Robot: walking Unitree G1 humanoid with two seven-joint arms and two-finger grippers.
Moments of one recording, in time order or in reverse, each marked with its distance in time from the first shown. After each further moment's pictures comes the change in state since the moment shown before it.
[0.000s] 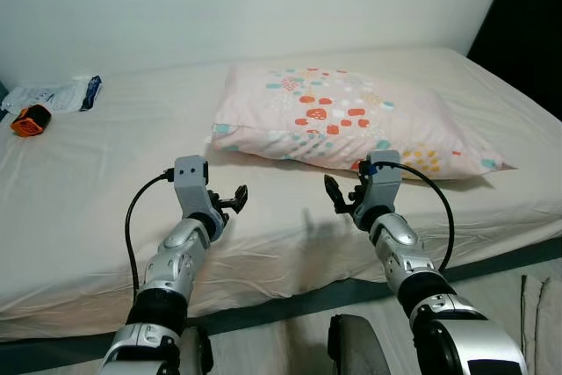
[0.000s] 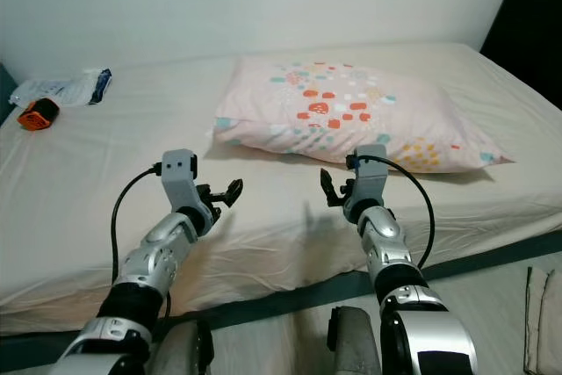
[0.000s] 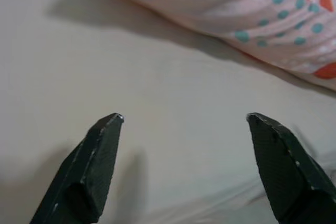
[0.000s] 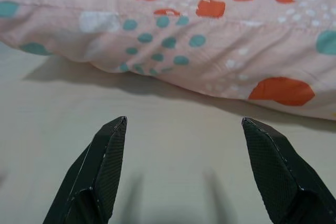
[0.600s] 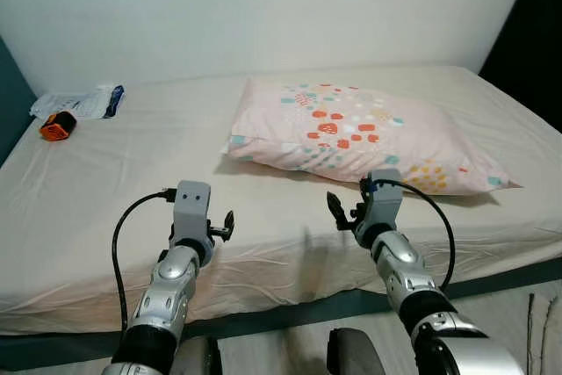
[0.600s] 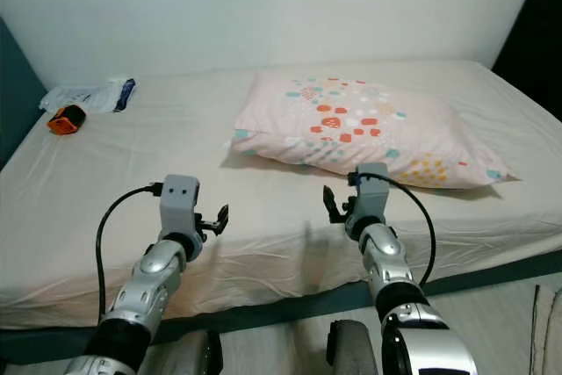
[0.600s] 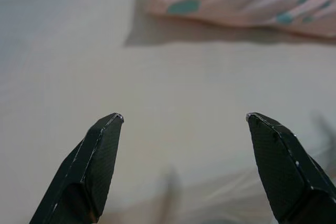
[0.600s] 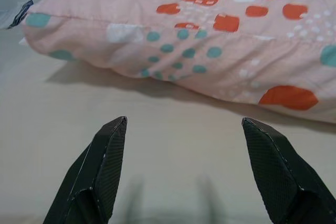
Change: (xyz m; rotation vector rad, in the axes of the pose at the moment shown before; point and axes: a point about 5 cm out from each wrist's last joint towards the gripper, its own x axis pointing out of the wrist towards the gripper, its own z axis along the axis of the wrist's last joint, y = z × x) left arm -0.024 0.012 -0.016 0.382 -0.056 0.109; right arm -0.008 -0.004 -0.013 0.008 0.021 -0.031
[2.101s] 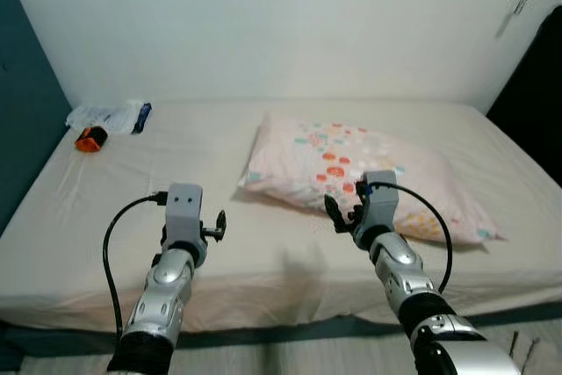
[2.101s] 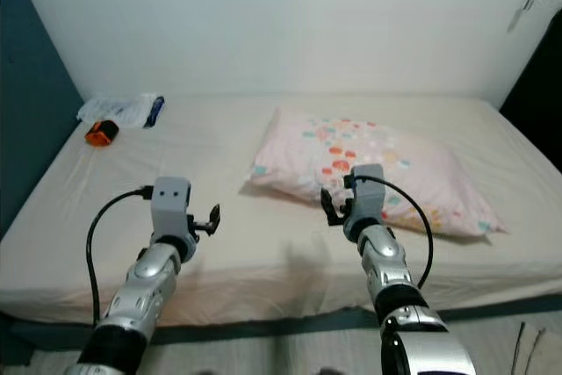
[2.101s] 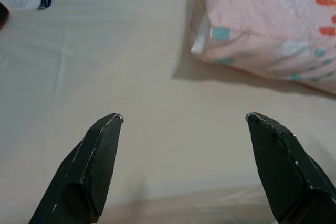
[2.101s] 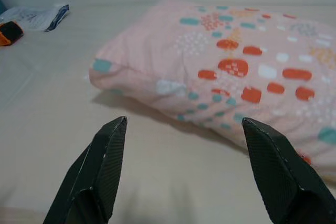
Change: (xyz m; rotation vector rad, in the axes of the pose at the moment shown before) left arm -0.014 0.011 -0.018 -0.003 0.025 0.096; right arm -0.009 0.003 -0.018 -0.021 0.046 0.010
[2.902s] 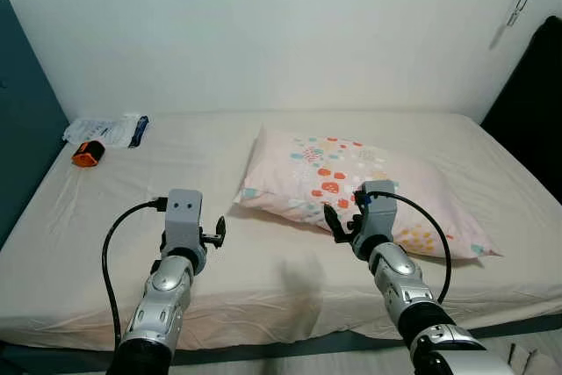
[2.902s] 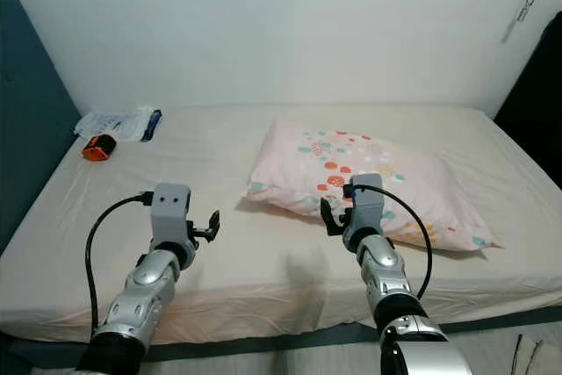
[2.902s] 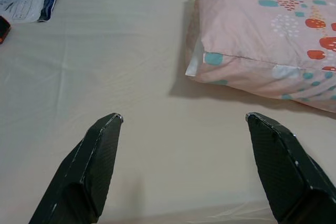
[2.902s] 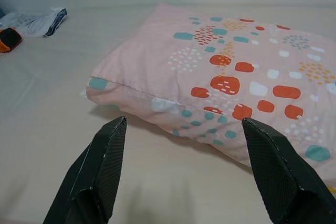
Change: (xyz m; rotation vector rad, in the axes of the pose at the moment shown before) left arm 0.000 -0.002 -0.001 0.004 0.002 -0.012; right arm -0.004 -0.001 -0.007 0.004 0.016 -0.007
